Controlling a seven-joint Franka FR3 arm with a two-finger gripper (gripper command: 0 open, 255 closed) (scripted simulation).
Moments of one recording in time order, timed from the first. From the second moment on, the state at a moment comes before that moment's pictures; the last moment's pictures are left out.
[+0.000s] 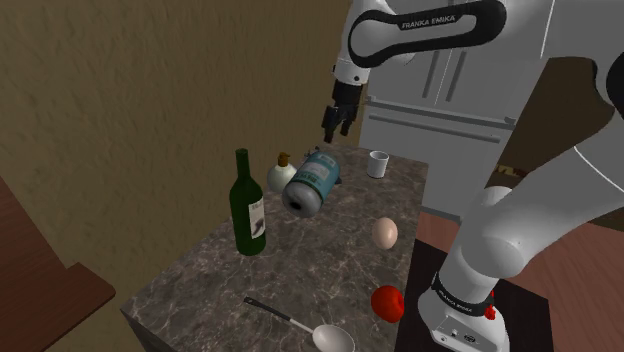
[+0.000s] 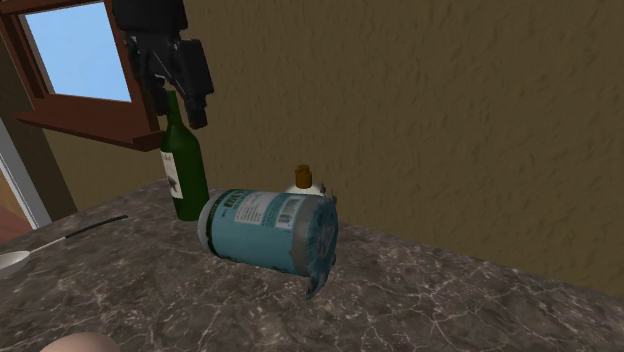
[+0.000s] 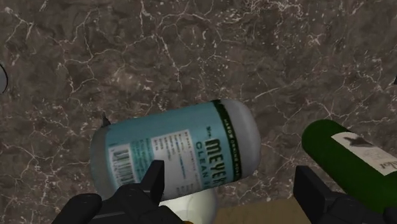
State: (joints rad) arm -0.01 -0.47 -0.11 -2.25 0.04 1.87 -0.12
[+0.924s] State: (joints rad) arm 0.00 0.09 -0.14 -1.90 0.09 2.05 -0.24
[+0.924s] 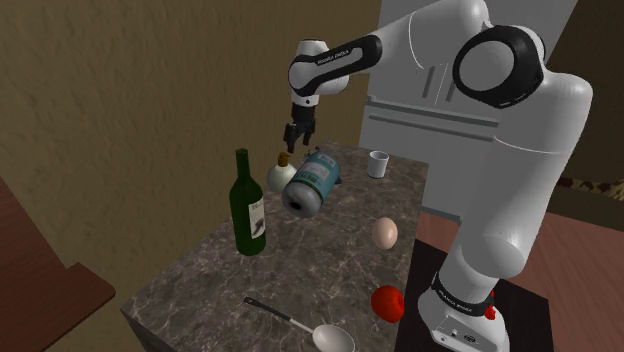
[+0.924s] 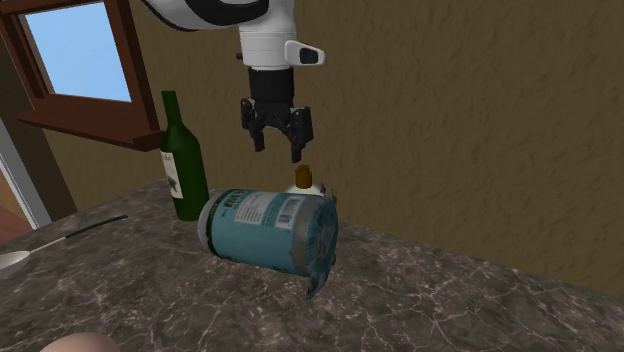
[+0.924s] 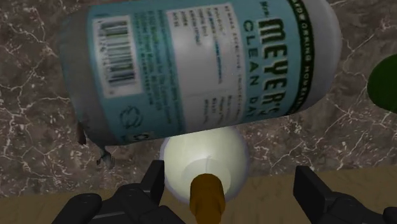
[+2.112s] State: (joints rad) arm -0.01 0.37 -0.13 -1.70 0.13 2.13 -0.28
